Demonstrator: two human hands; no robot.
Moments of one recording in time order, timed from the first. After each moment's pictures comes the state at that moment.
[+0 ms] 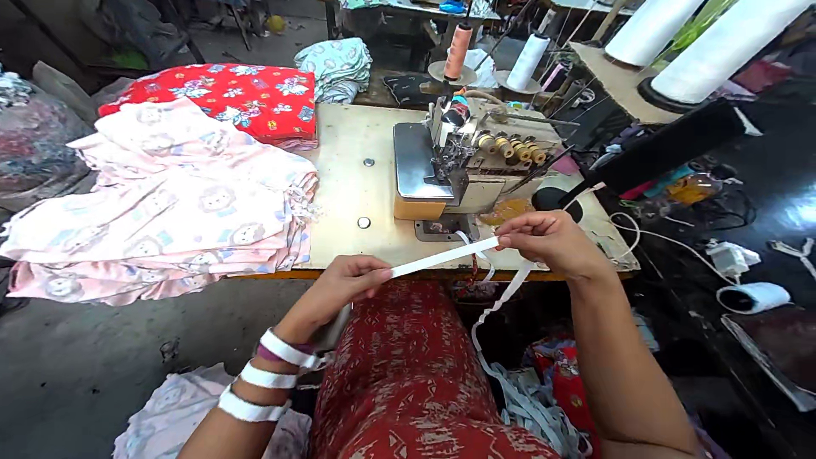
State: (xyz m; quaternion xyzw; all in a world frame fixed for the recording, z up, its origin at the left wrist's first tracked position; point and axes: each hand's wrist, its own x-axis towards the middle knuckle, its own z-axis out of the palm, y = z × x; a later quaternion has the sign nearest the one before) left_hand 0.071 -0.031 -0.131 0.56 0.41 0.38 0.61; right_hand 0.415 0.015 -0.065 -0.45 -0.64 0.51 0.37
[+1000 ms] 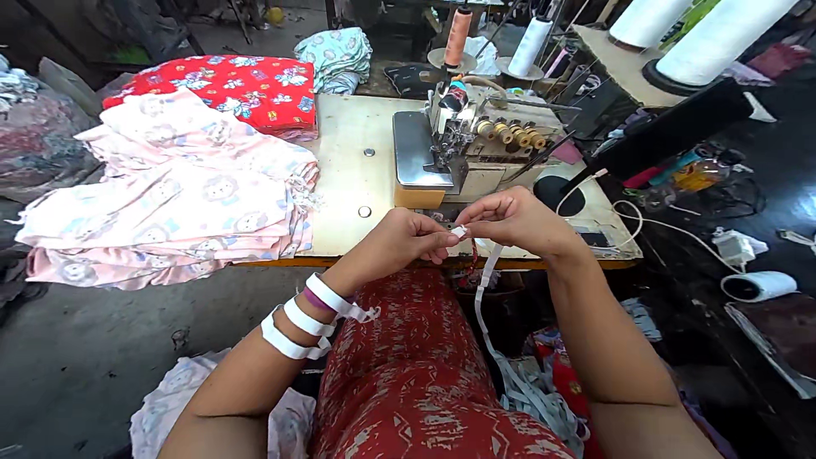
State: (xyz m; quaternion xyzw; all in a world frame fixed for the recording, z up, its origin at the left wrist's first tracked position) left_hand 0.133 -0.005 -0.070 0.72 0.33 0.33 0.51; right_hand 0.365 0.012 -0.039 -0.40 -0.73 0.48 0.29
